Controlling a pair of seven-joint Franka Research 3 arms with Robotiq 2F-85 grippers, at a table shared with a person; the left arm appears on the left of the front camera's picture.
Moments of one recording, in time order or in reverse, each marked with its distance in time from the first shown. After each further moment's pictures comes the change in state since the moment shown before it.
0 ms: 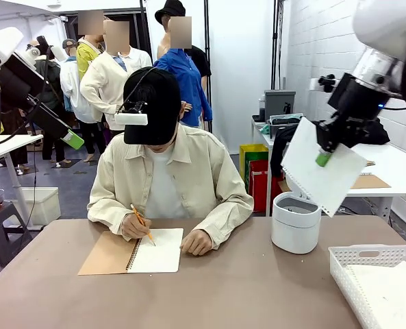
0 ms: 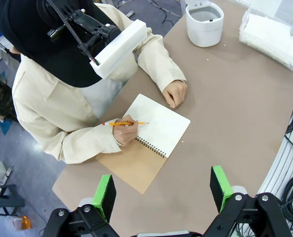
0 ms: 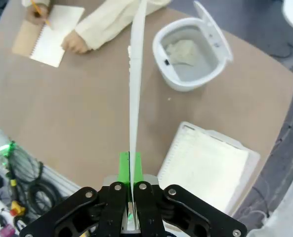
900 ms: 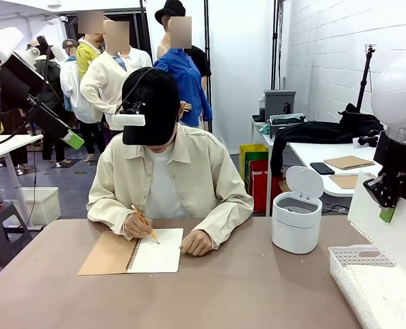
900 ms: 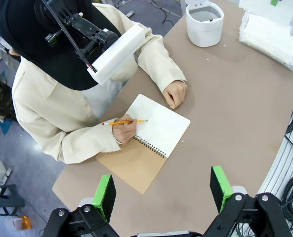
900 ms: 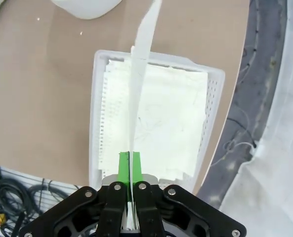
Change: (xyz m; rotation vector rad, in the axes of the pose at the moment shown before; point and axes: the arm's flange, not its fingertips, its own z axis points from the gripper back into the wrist) left arm 0.000 0.000 0.000 0.000 0.000 0.000; right arm -0.072 -0.061 -0.057 -0.275 0.219 -0.208
